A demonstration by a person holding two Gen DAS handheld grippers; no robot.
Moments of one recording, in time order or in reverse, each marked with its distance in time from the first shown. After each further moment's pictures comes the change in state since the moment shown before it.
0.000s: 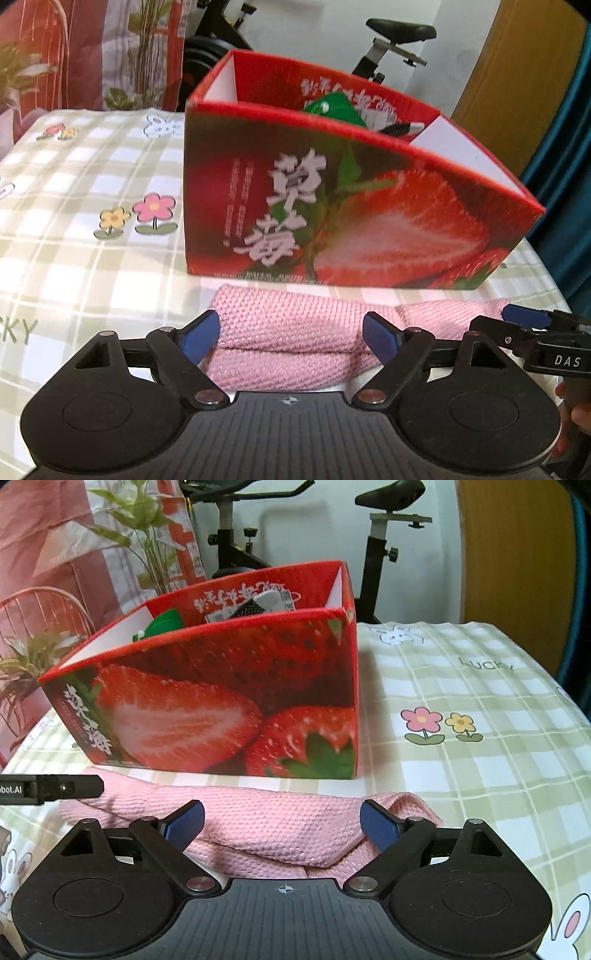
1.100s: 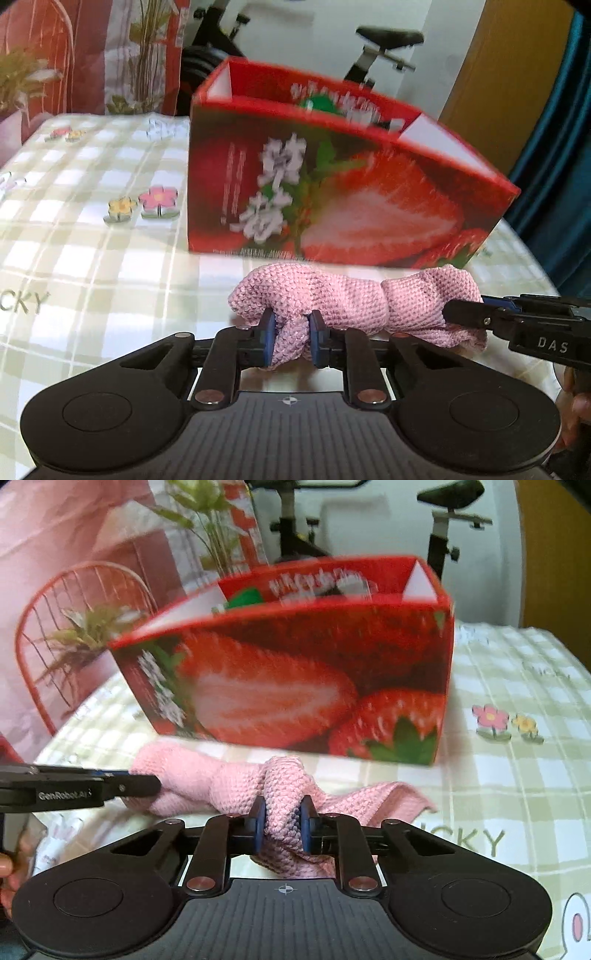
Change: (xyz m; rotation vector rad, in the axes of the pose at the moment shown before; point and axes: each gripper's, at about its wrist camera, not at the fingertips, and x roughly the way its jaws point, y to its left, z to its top) left arm -0.034 -0.007 -0.019 0.018 -0.058 -0.018; right arm -0.026 0.029 0.001 -0.091 -0.020 0.197
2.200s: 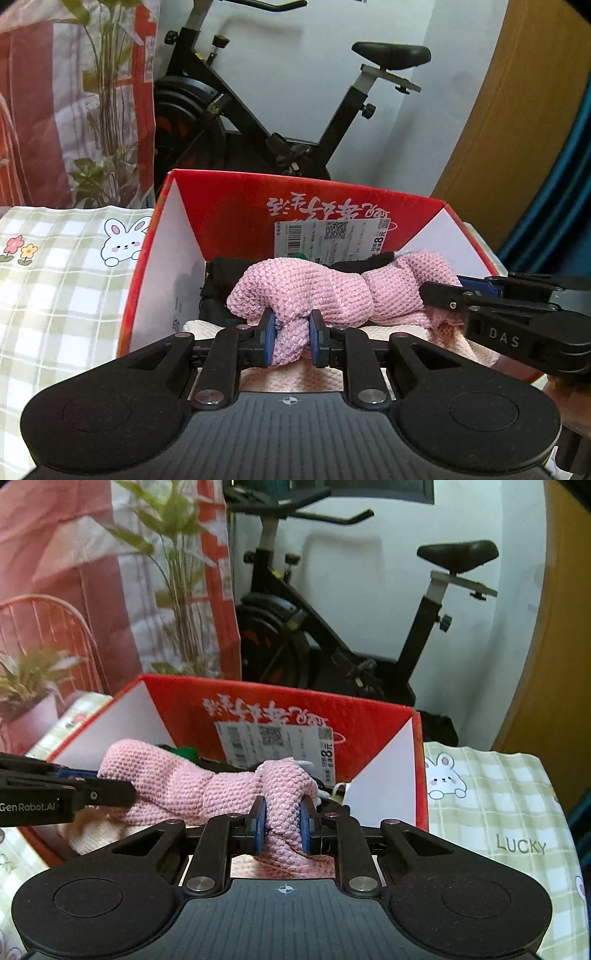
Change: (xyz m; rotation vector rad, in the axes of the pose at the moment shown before) left arm 0.075 -0.011 0.160 0.056 0.026 0.012; right arm 0.092 -0.025 0.169 -0.096 0.007 -0.197
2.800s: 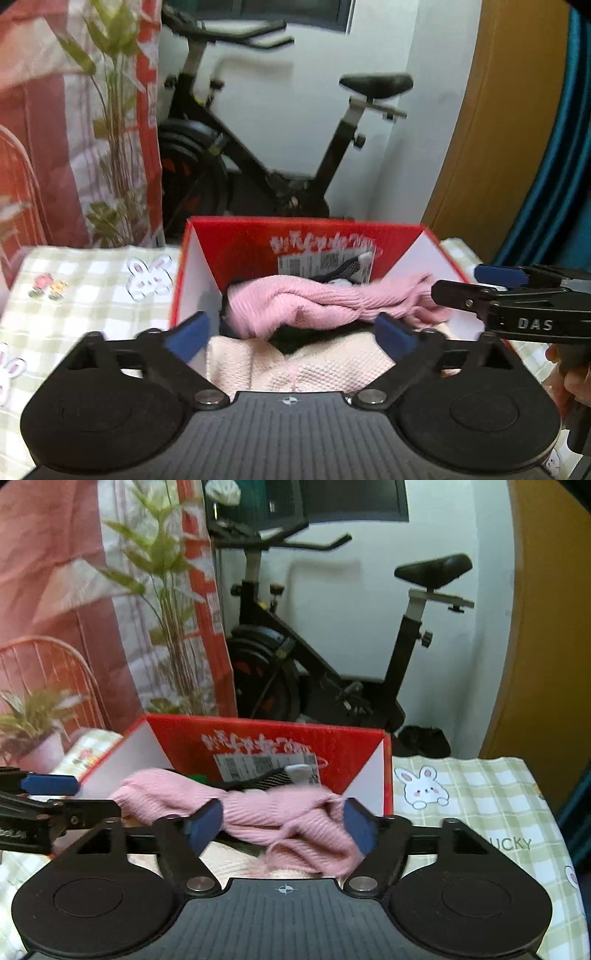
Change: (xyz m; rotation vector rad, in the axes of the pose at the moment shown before) left arm -0.068 -0.011 -0.001 0.066 -0.128 0.029; right arm -0.064 -0.014 0.000 0.072 -0.141 0.023
